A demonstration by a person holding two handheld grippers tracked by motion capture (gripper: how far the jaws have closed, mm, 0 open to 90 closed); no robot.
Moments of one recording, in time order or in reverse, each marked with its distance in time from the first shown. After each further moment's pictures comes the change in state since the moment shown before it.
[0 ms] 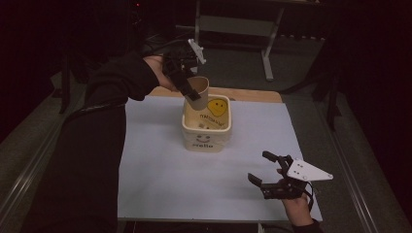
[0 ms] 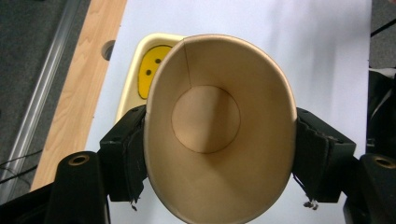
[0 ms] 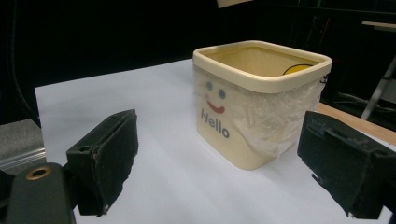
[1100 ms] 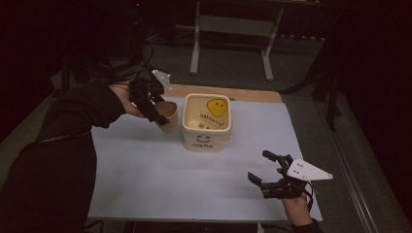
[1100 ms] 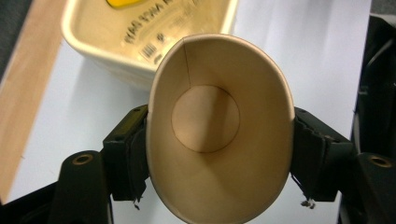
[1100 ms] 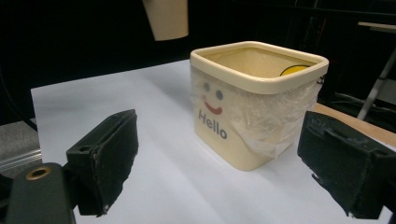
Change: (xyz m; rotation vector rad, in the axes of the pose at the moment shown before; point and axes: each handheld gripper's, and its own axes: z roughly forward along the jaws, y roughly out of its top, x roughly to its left) left arm -0.038 -0.093 0.000 0.069 0.000 -0.057; right arm 0.000 0.001 0.001 0.001 -0.011 0.001
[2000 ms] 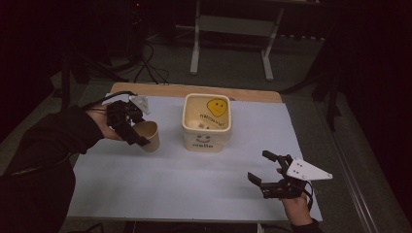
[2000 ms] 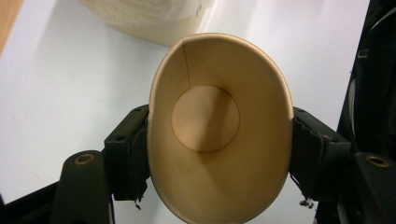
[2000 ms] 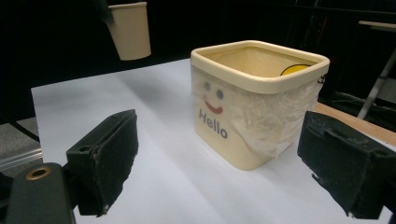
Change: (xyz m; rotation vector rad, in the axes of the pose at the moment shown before) left arm -0.034 -0.063 0.008 0.030 0.016 -0.061; right arm 0.000 0.001 0.000 0.005 0.000 0.001
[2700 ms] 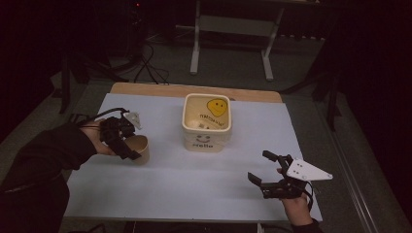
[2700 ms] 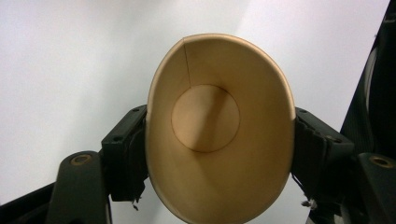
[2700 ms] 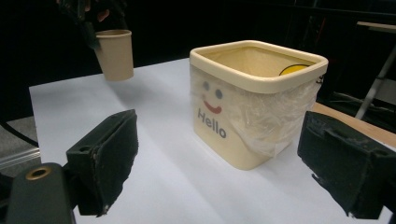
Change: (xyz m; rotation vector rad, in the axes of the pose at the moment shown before) left arm -0.012 -0.043 0.029 0.068 -0.012 -0.091; right arm 0.000 0.000 0.000 0.001 -0.004 -0.006
